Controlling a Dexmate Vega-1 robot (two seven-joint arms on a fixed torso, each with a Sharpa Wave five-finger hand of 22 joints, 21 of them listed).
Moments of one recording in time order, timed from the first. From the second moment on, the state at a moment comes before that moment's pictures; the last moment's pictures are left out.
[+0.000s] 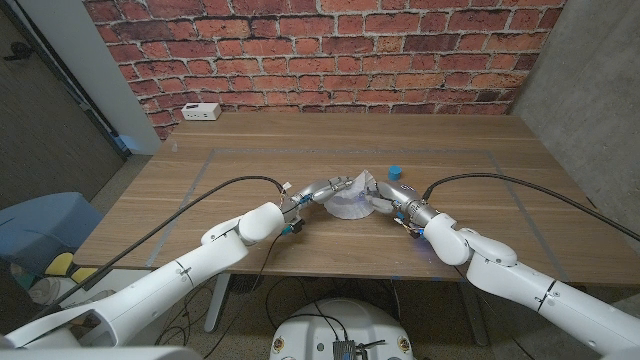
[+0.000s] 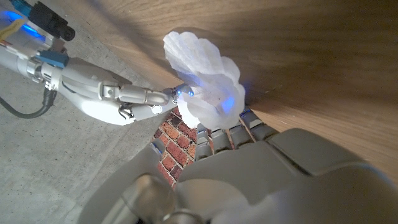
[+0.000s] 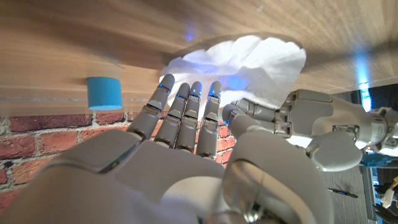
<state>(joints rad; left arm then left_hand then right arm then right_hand) 0.86 0.68 0.70 -1.70 0.04 -0.04 -0.05 0.09 0.09 0.51 0.17 0.25 0.08 -0.09 0.17 0.17 0.25 -0.02 0.21 0.18 0.18 -0.02 0.19 0.17 0.05 0.03 0.42 0.18 -1.03 -0.83 -0.63 -1.86 -0.43 -0.10 -0.20 0.51 0.20 0.63 0.01 0.17 0.71 0.04 0.21 0.18 0.63 0.08 0.24 0.19 0.45 -0.01 0.35 0.24 0.46 0.07 0.31 0.18</state>
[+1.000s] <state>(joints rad) 0.85 0.66 0.70 -1.70 0.02 -0.06 -0.02 0.07 0.09 0.49 0.16 0.27 -0.02 -0.12 0.17 0.17 0.21 -0.02 0.19 0.18 0.16 -0.02 0.18 0.17 0.05 0.06 0.39 0.18 -1.03 -0.86 -0.63 -1.87 -0.47 -0.11 -0.20 0.48 0.17 0.62 -0.01 0.17 1.14 0.10 0.26 0.18 1.05 0.15 0.30 0.18 0.85 -0.01 0.43 0.20 0.63 0.05 0.36 0.18</state>
